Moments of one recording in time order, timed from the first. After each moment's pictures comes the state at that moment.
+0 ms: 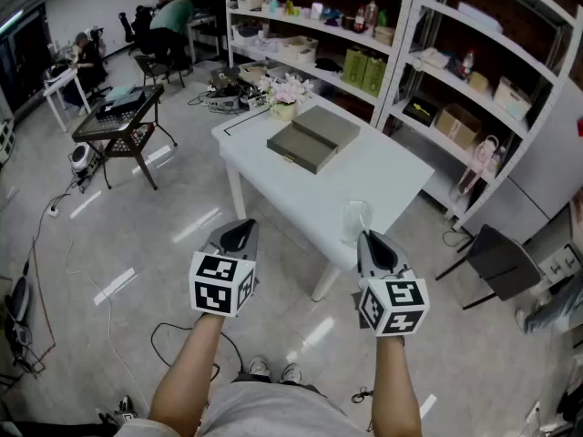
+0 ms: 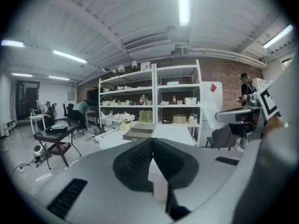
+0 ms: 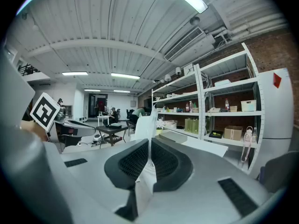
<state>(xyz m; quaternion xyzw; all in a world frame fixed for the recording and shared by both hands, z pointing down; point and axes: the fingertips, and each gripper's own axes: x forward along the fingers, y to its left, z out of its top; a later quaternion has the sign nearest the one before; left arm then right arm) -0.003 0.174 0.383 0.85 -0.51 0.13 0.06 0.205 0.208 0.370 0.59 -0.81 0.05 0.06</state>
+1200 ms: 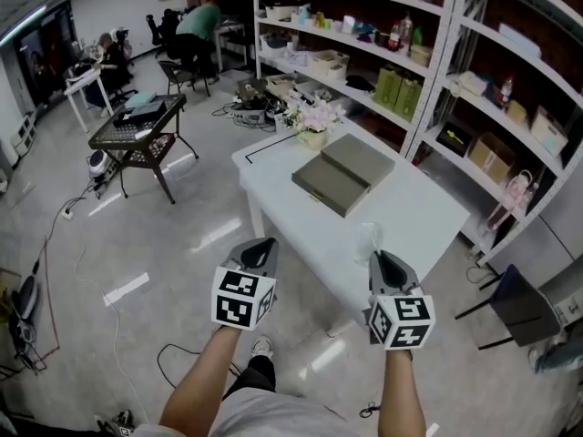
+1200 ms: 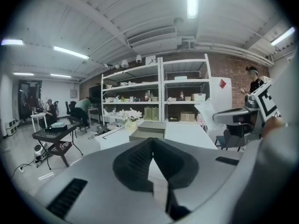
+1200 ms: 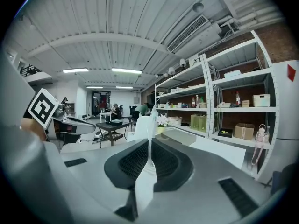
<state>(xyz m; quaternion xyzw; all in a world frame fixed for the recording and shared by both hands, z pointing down) -0.012 0.048 0.410 0.84 -0.53 0.14 0.07 0.190 0.067 0.401 0.56 -0.82 0.07 0.09</state>
